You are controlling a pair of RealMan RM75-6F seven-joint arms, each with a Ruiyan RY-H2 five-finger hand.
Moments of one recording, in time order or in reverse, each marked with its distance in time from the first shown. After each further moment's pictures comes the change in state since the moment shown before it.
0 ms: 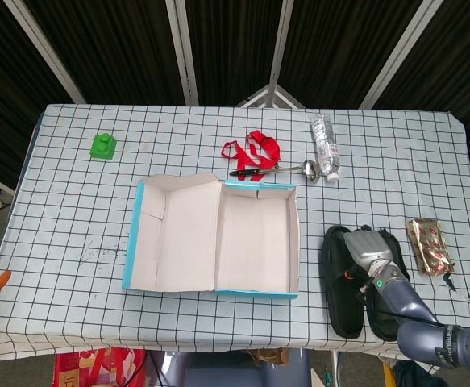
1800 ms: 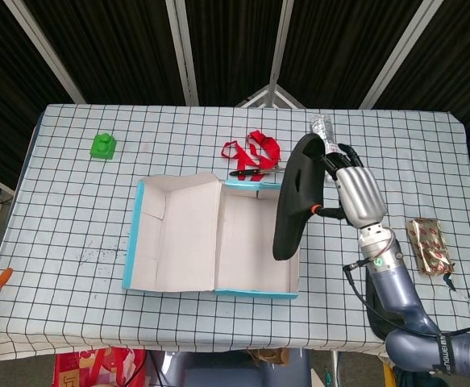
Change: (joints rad) left arm -0.004 -0.021 -0.006 0.028 0.034 0.026 -0.026; right arm -0.207 -0.084 0.361 -0.015 -0.567 0.469 0.401
